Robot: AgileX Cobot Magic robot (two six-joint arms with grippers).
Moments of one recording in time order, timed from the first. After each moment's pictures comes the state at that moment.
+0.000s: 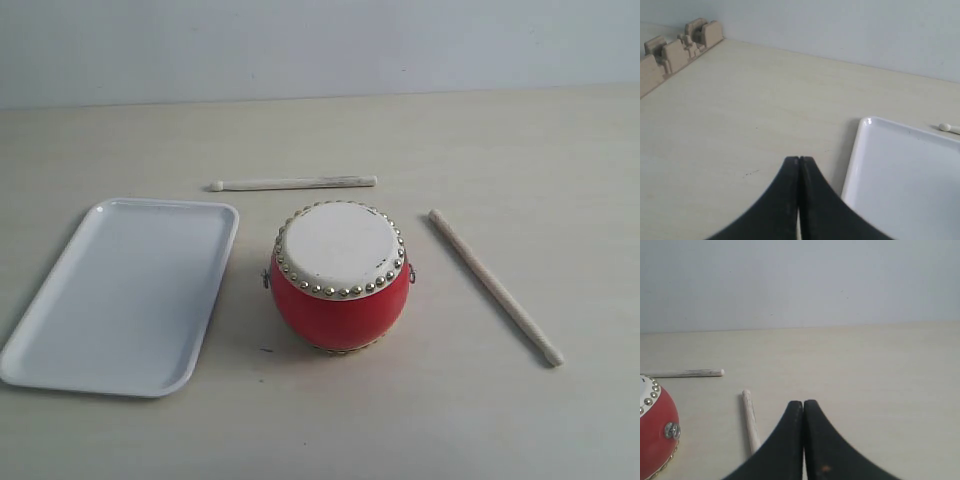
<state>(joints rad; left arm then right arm) 0.07 0.01 0.00 0.27 0.37 -0.37 0.09 0.01 -0.01 0.07 0.28 -0.03</state>
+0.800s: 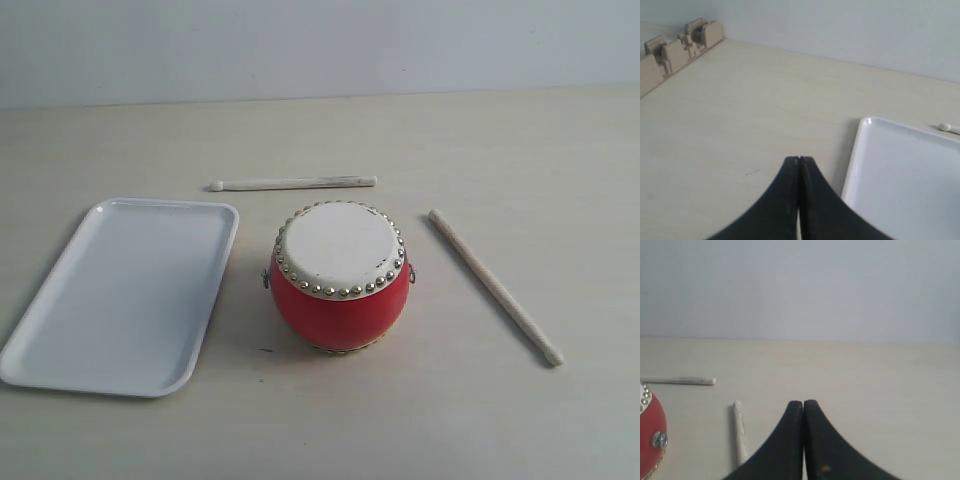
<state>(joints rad) 0.07 0.01 0.00 0.27 0.37 -0.37 0.09 0.01 -0.01 0.04 0.23 -0.07</state>
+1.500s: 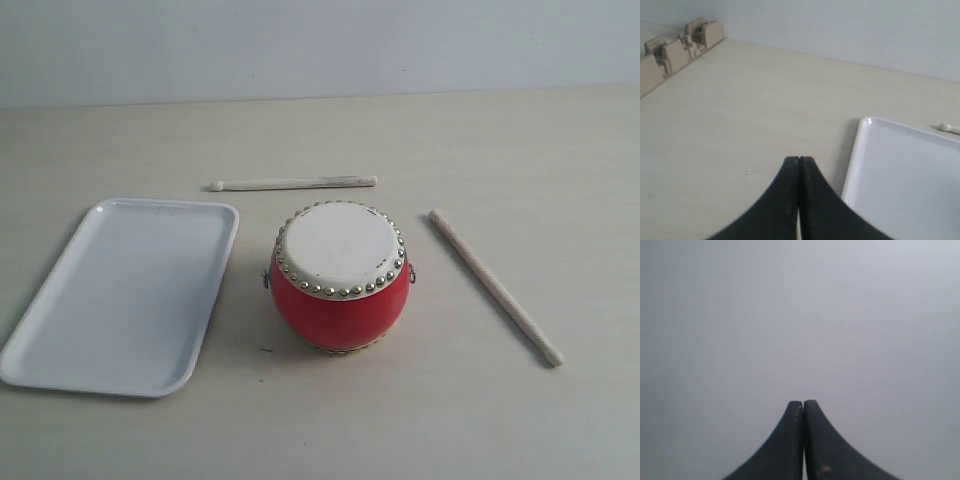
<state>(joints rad) 0.07 0.01 0.00 0.27 0.37 -0.37 0.09 0.01 -0.01 0.25 -0.44 0.11</state>
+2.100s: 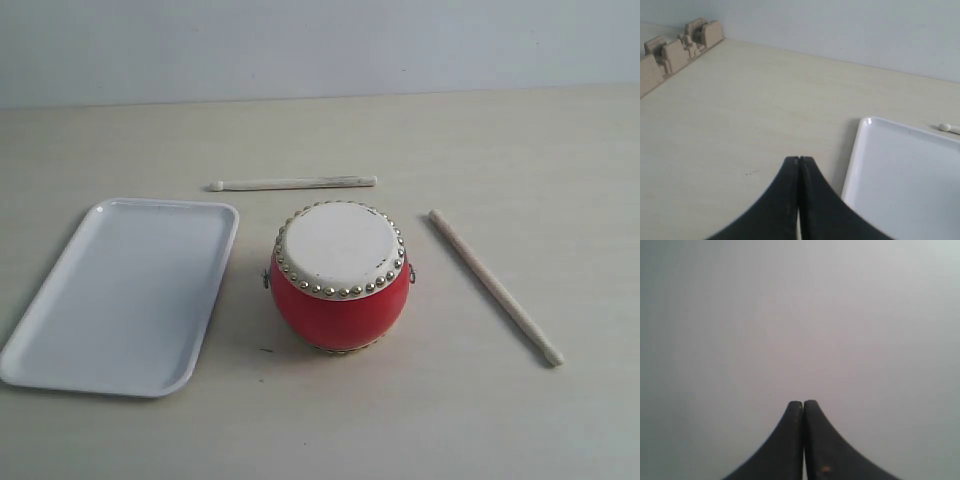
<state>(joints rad) 0.07 0.01 0.00 0.27 0.37 -0.37 0.09 0.34 -0.26 0.11 -0.55 0.24</state>
